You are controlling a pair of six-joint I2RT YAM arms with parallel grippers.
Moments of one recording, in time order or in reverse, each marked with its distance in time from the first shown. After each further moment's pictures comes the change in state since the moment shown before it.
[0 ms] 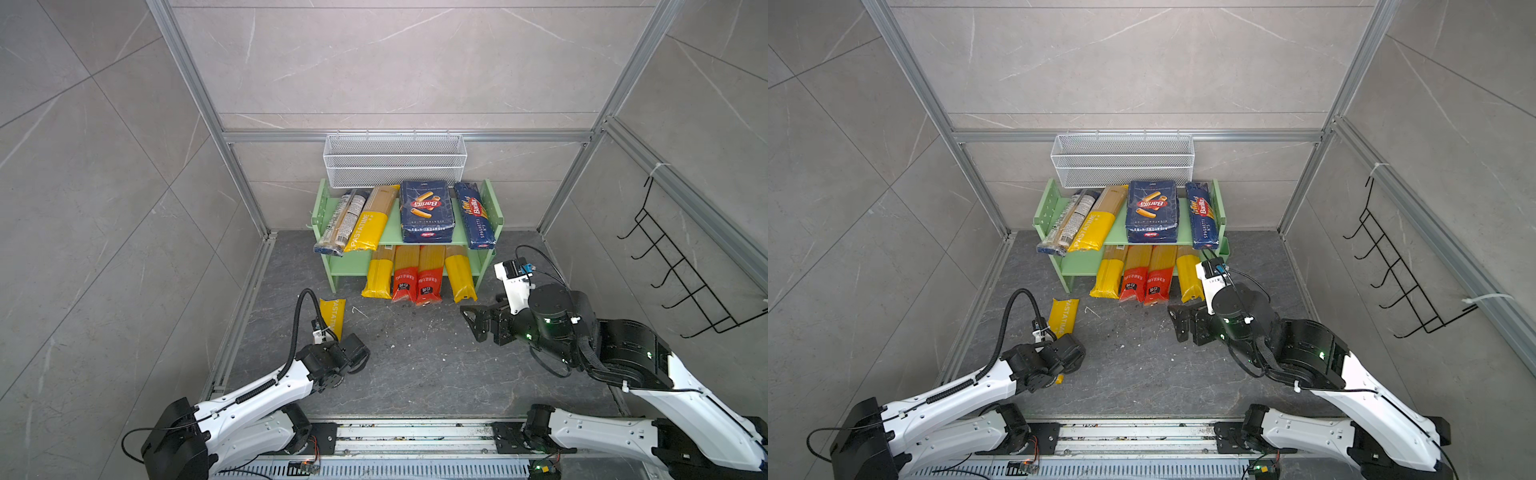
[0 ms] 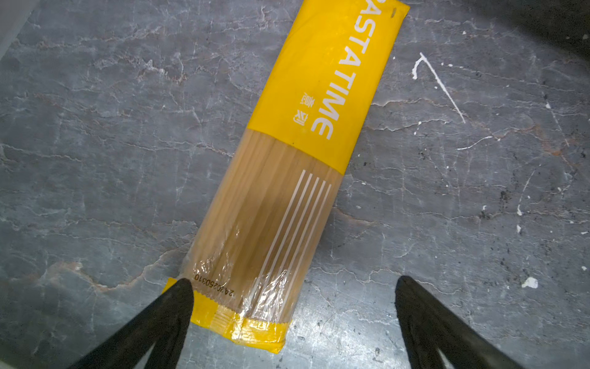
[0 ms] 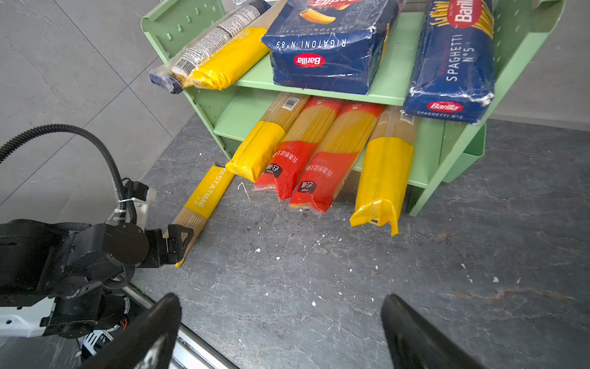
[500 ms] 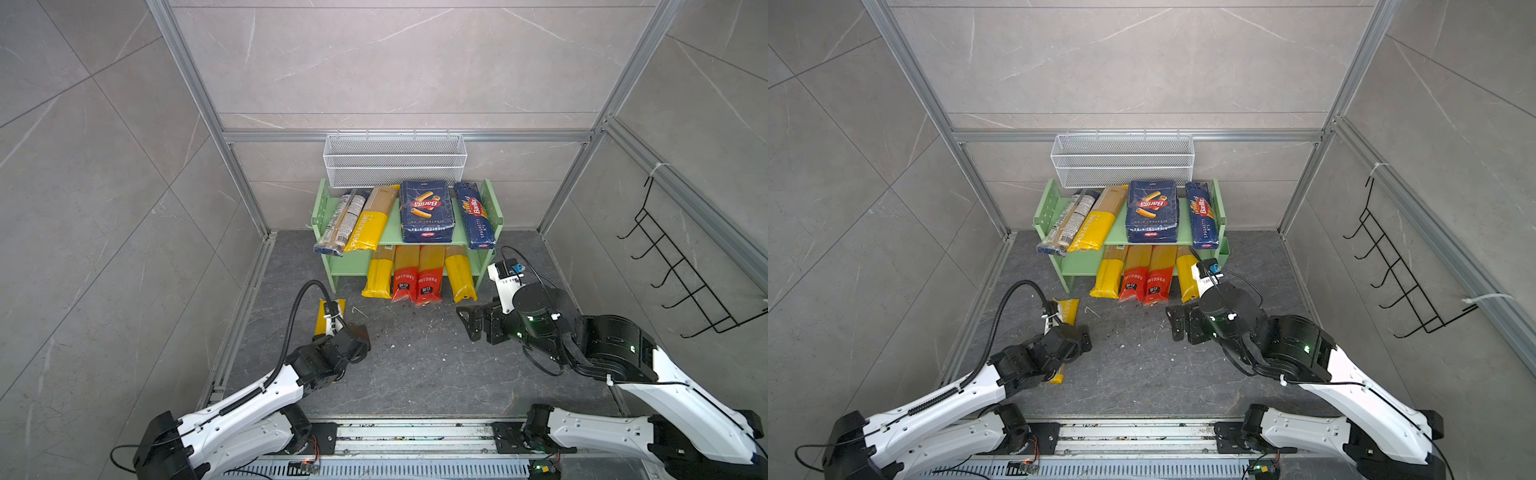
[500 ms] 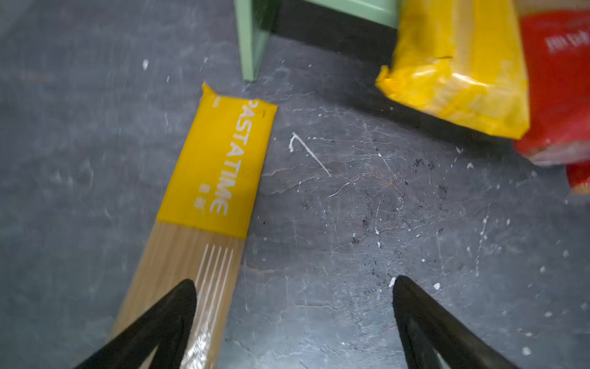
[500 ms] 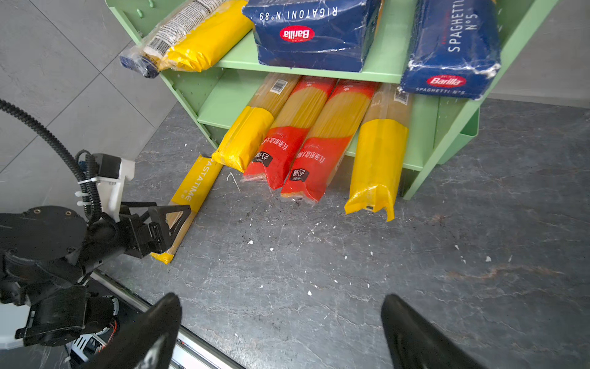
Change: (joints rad) left arm -0.002 -0.102 0.025 0.234 -0.026 0.264; right arm 0.002 0.043 -0.008 -0.033 0.015 0.053
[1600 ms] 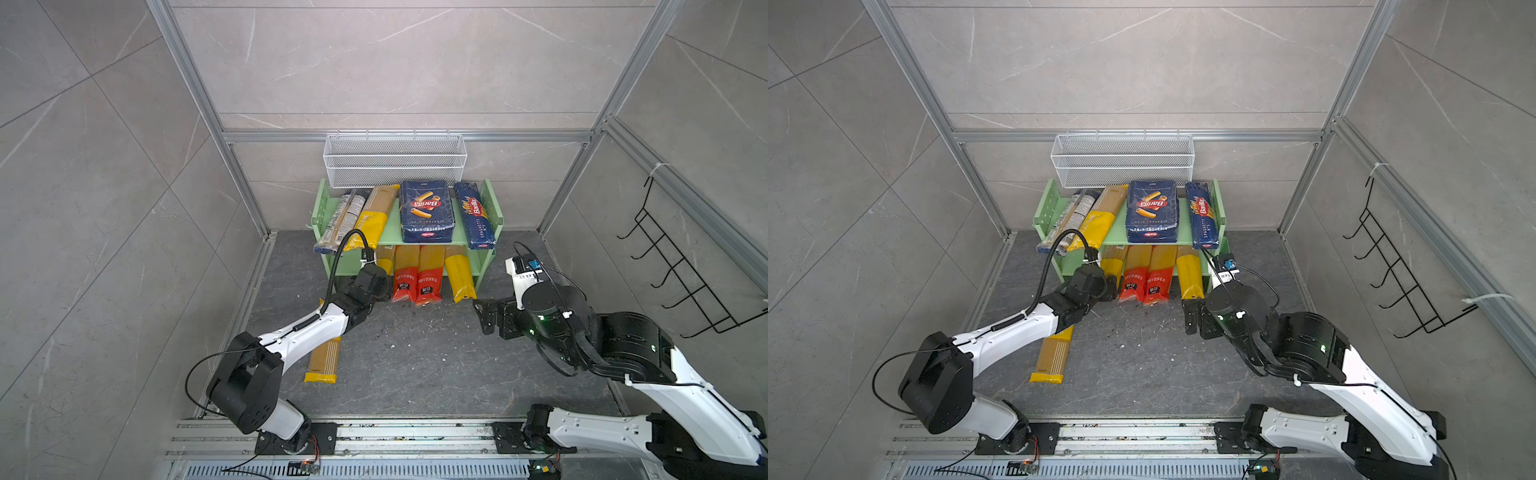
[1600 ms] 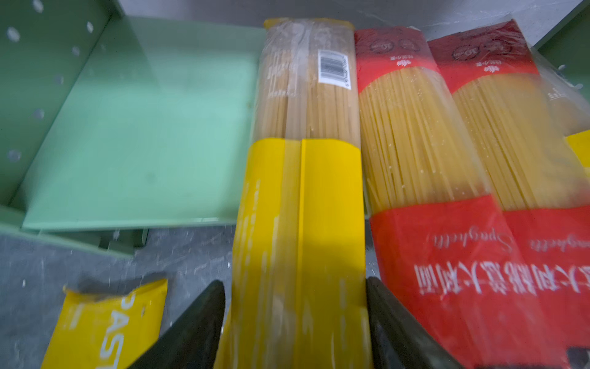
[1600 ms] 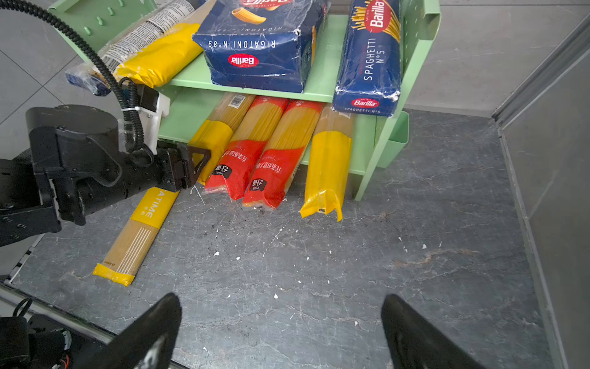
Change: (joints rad) left arm 0.235 0.583 0.381 0.525 0.235 0.495; right arm 0.002 0.017 0.108 -0.146 0.154 0.023
